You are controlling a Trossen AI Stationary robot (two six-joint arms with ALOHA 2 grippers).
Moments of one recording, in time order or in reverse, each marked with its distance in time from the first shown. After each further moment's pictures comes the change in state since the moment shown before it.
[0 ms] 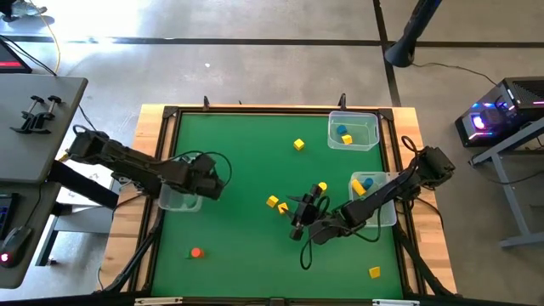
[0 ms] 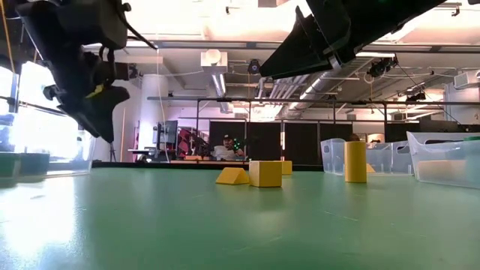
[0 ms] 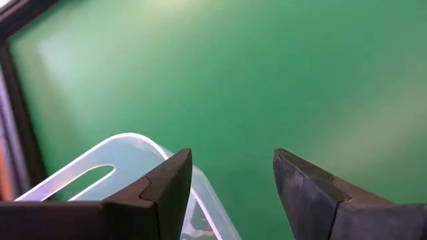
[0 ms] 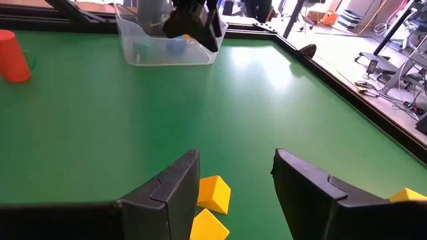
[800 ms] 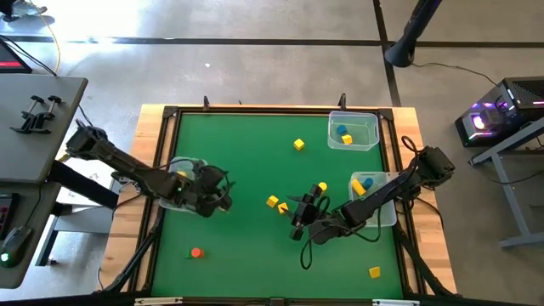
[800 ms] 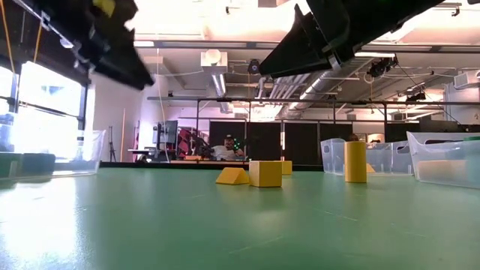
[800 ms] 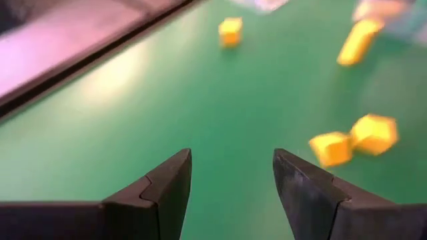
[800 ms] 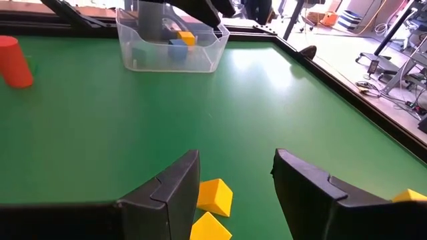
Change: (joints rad) left arm -0.242 -0.070 0.058 0.407 -0.233 0.299; right arm 0.000 0.000 0.000 0.014 0.000 0.001
